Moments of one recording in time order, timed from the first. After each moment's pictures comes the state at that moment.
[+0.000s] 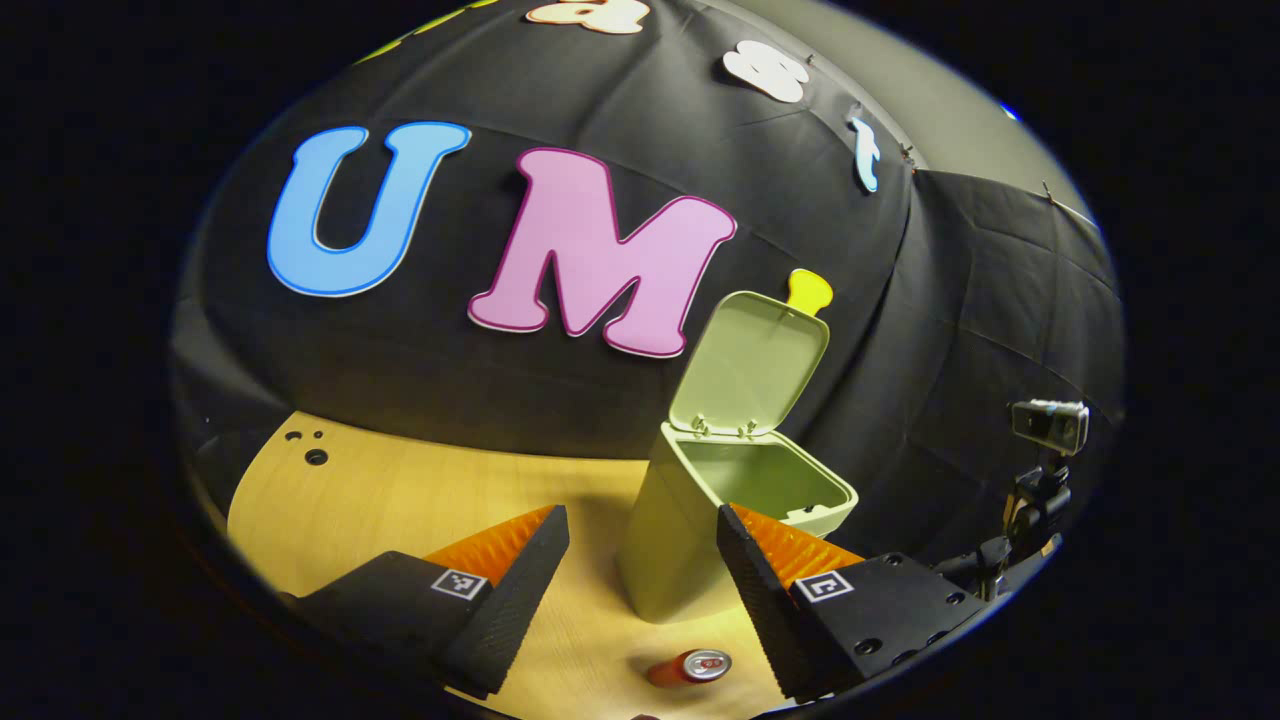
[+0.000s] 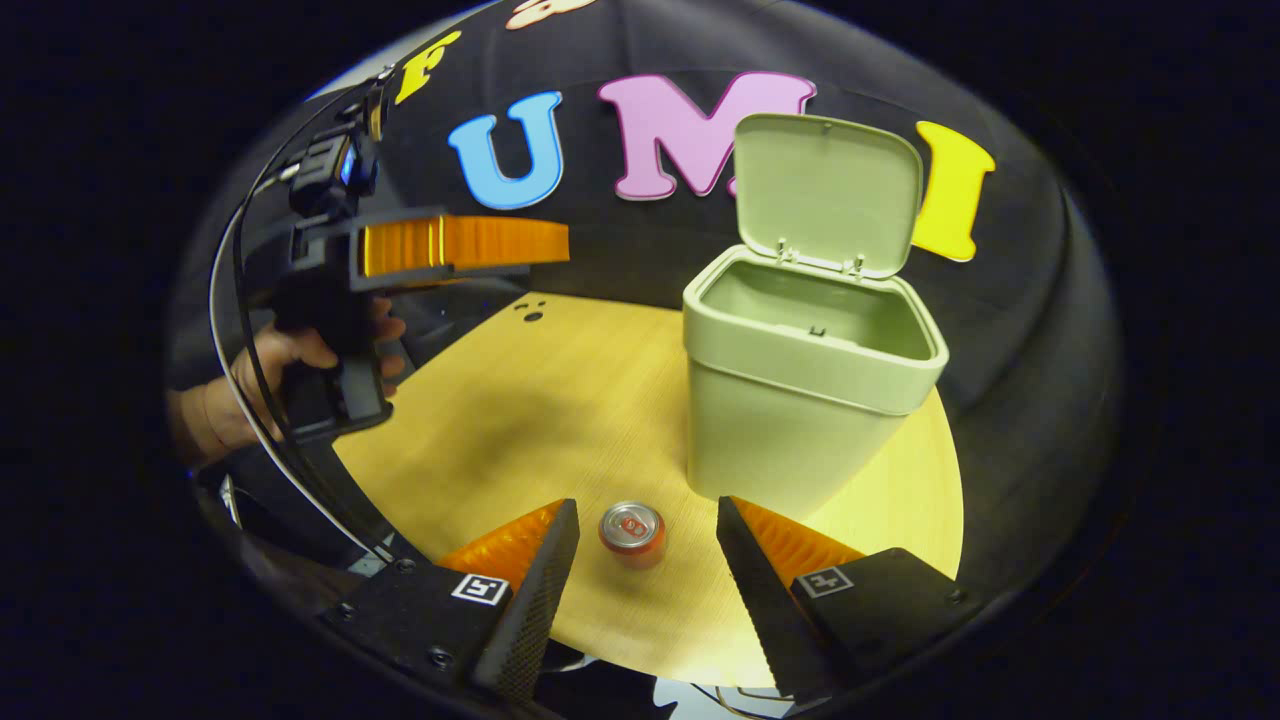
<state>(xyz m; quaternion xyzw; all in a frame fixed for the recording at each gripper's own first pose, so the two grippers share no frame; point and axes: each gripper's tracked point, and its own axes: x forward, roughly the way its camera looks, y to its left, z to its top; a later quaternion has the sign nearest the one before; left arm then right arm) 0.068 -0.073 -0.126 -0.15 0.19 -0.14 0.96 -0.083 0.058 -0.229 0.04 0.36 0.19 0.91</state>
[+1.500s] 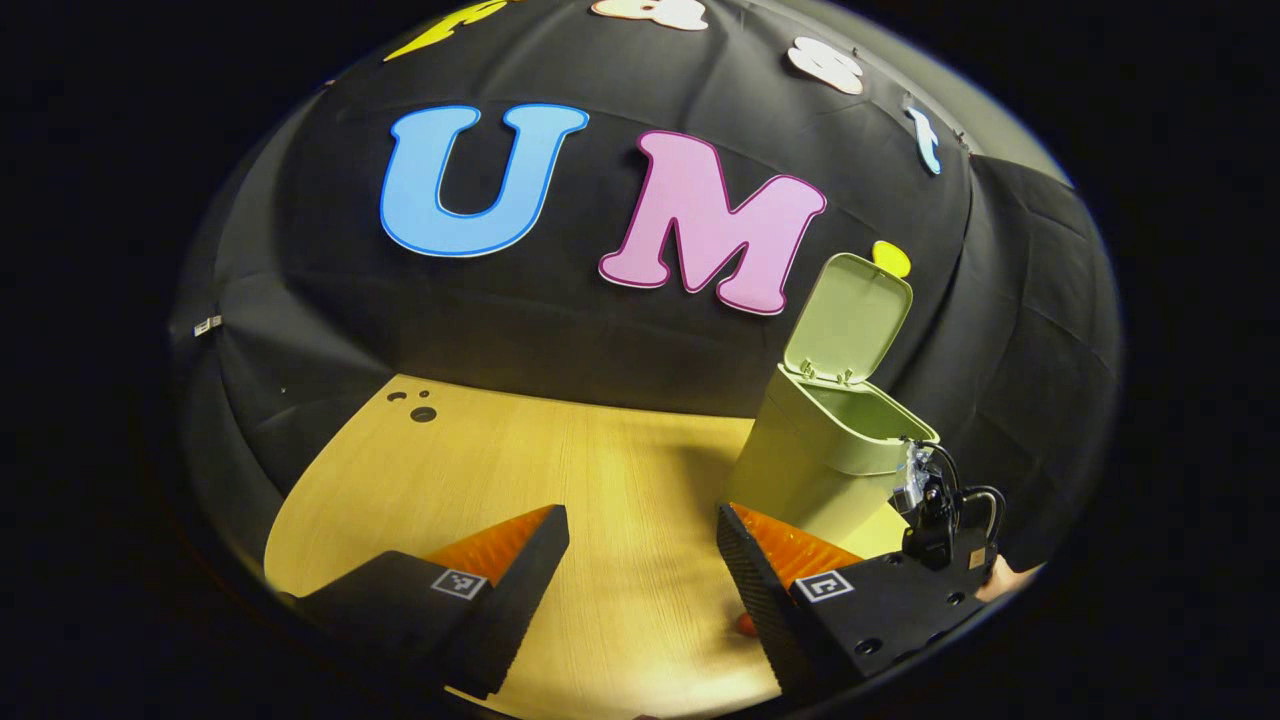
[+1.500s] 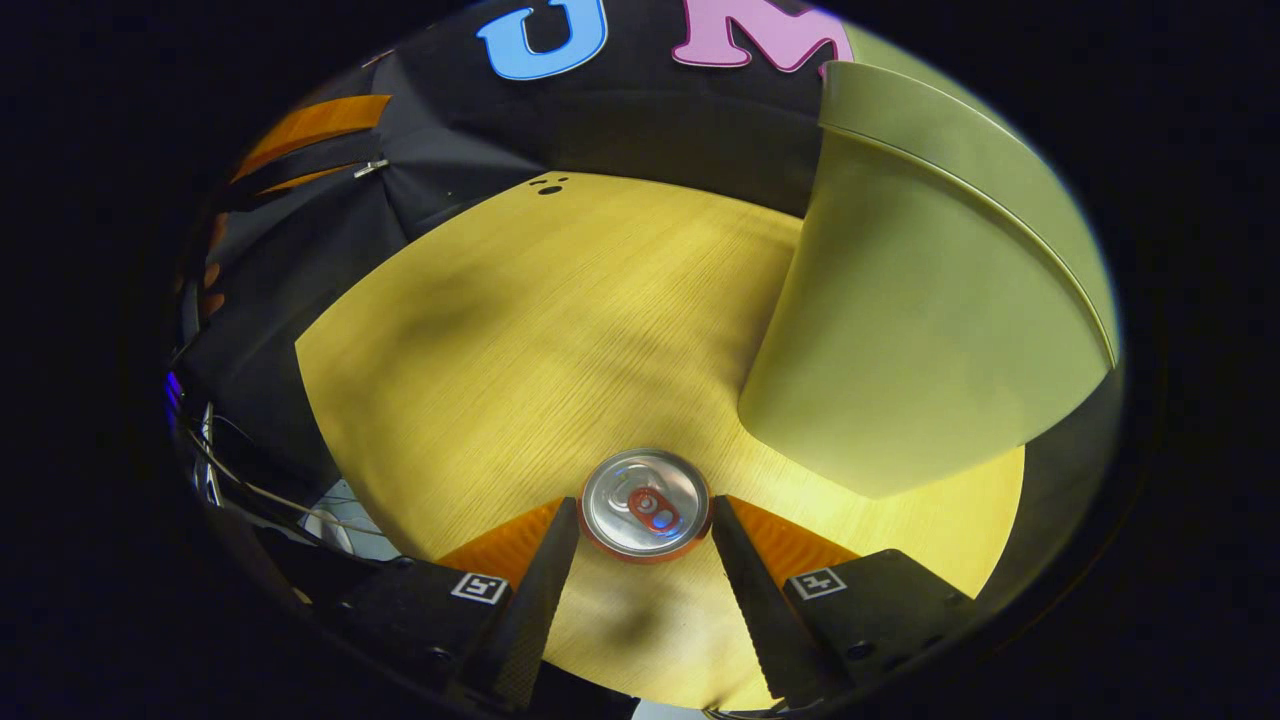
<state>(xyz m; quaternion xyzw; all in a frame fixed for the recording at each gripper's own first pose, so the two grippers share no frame) 0.005 0.019 -0.176 -0.13 0.24 -0.05 0.96 -0.064 0.102 -0.367 -0.02 0.47 0.23 0.85</state>
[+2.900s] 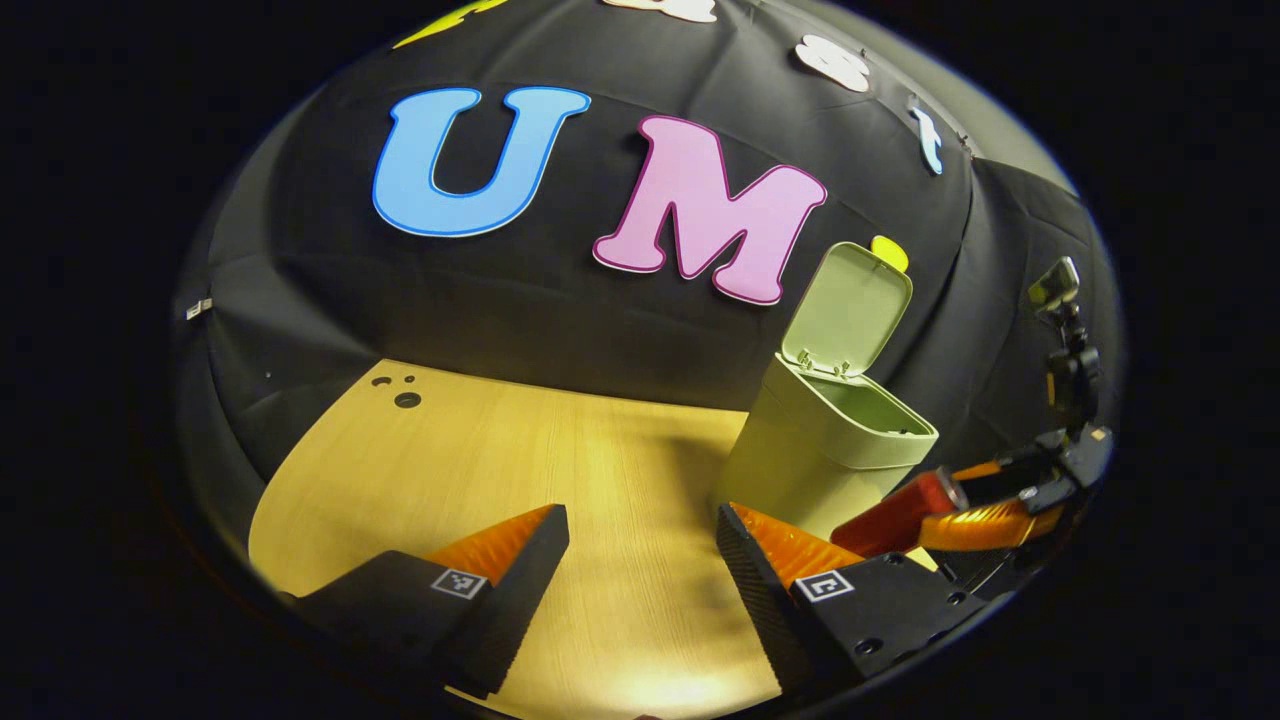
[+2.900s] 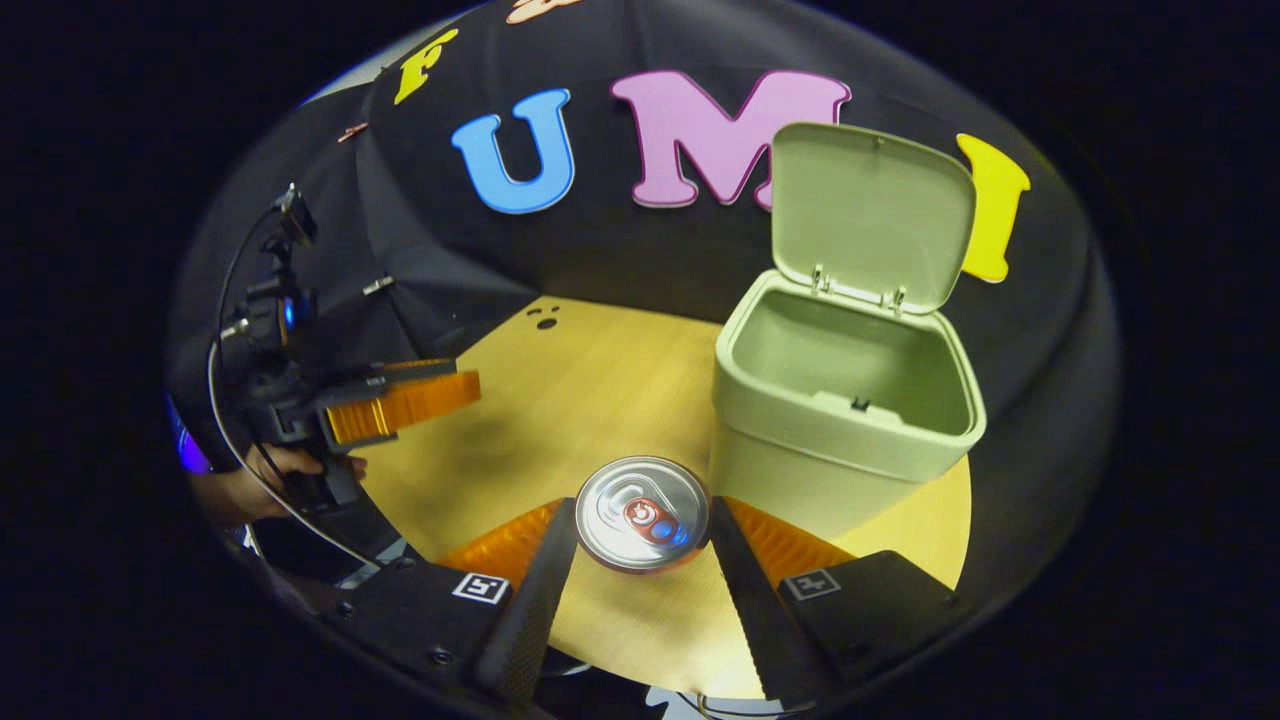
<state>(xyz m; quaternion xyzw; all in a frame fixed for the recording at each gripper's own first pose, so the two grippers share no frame) 0.012 0.009 -0.193 -0.14 0.25 -0.07 0.95 -0.023 0.061 -0.162 0.07 0.34 0.19 0.92</state>
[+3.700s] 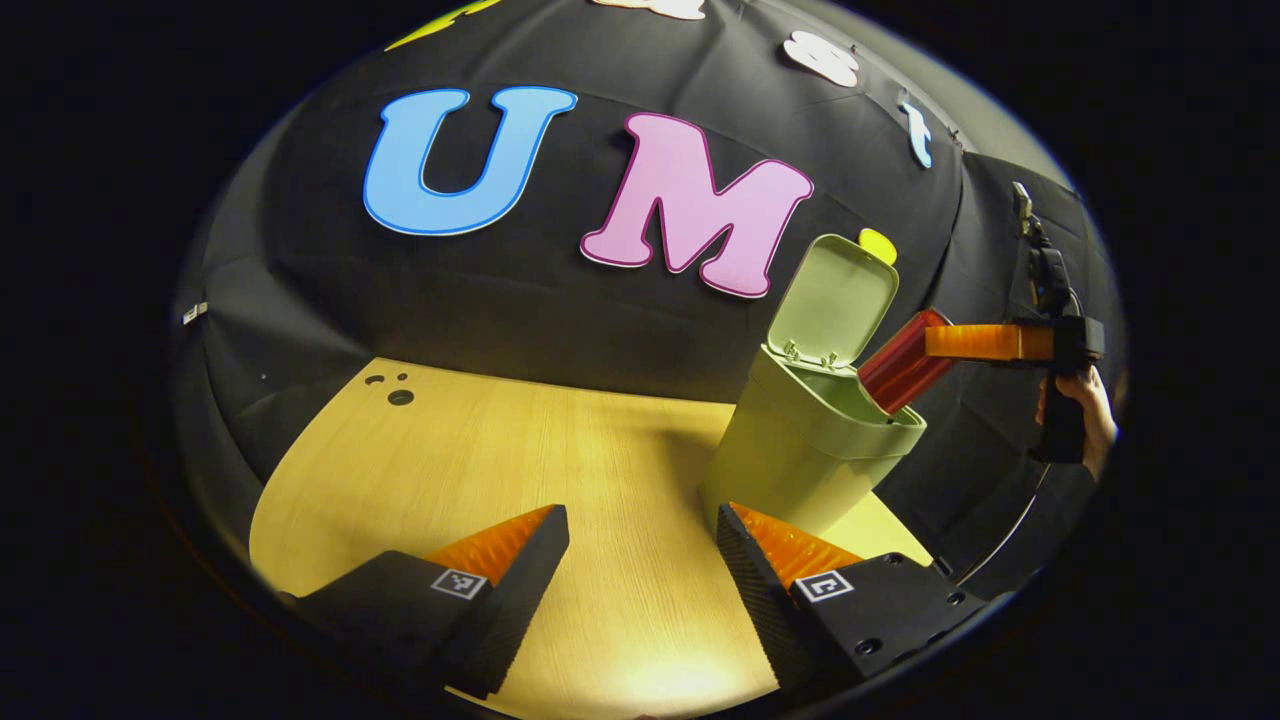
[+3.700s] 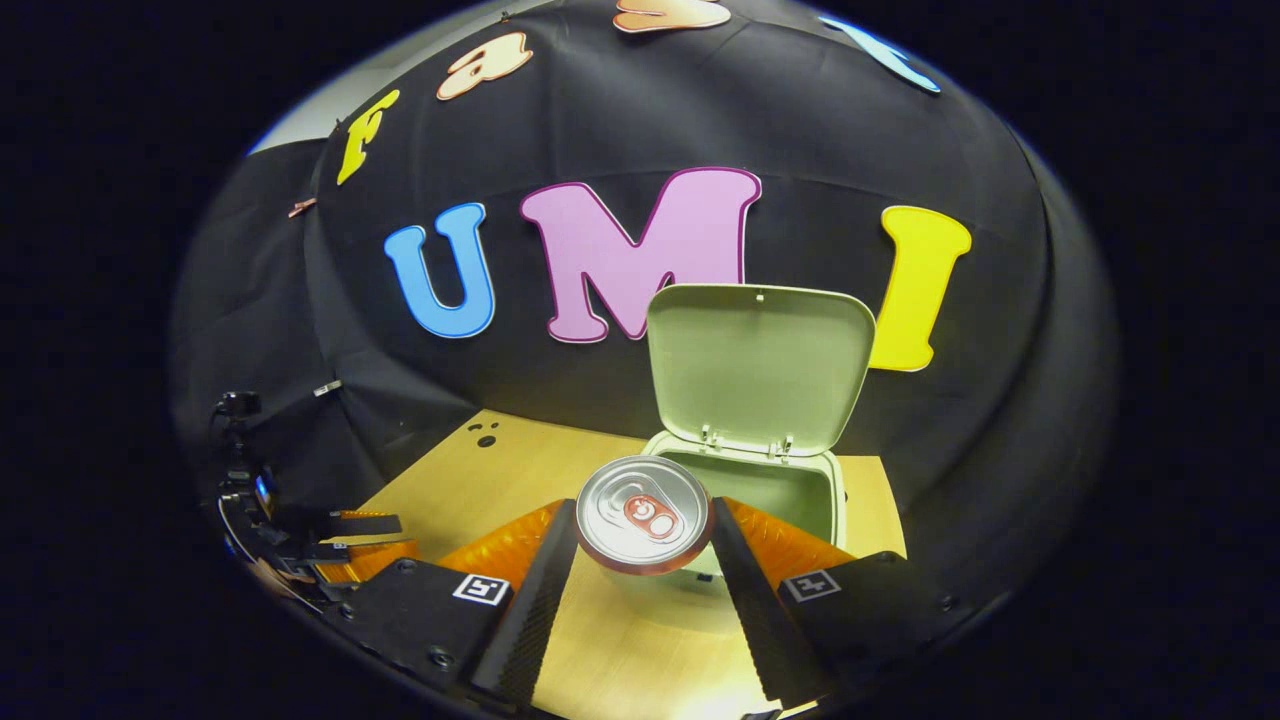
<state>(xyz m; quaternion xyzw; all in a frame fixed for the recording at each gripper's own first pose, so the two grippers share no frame) -0.001 0.004 -0.192 -0.14 0.26 -0.08 0.95 0.078 -0.024 -0.091 0.08 0.24 0.10 0.96</state>
